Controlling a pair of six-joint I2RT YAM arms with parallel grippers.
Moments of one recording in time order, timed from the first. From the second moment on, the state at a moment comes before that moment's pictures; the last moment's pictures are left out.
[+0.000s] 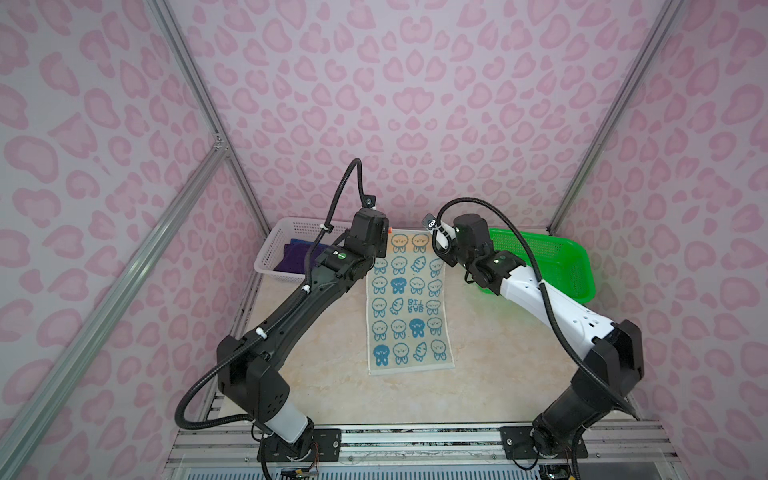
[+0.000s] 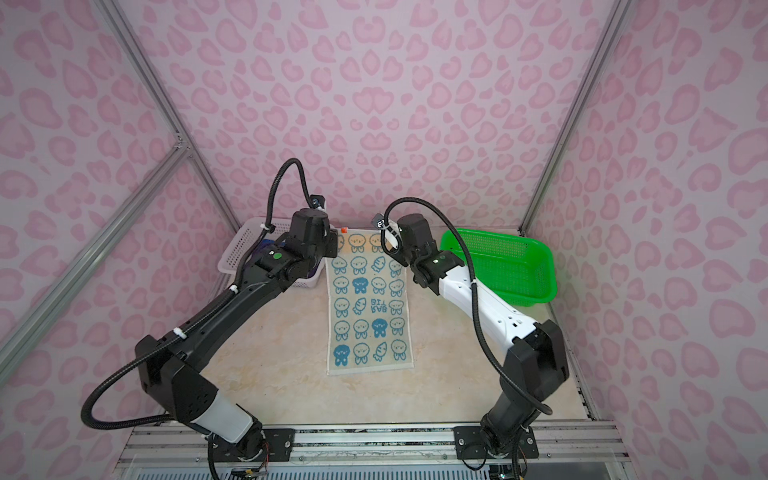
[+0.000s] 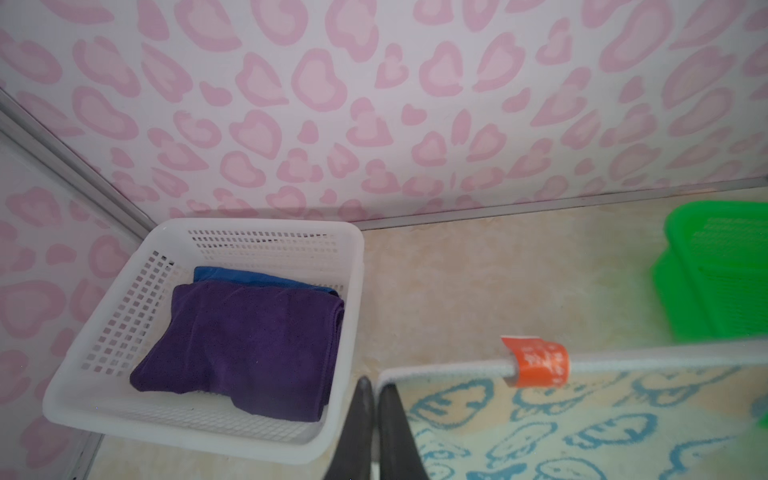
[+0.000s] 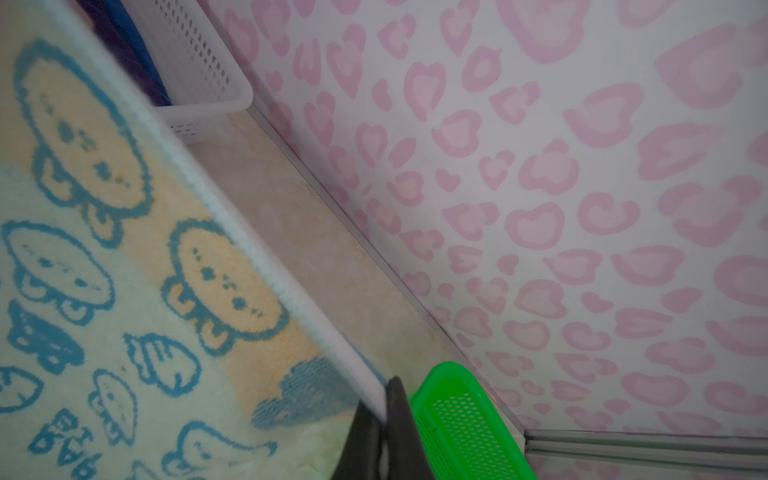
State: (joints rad) left arm -0.56 1.65 1.60 -0.53 -0.48 -0.16; right arm 0.61 1.70 1.51 -0.27 0.28 -0.58
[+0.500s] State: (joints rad) left arm -0.55 1.81 1.53 -0.50 -0.51 -0.18; right arm 0.59 1.90 1.49 -0.26 0.21 -0.45
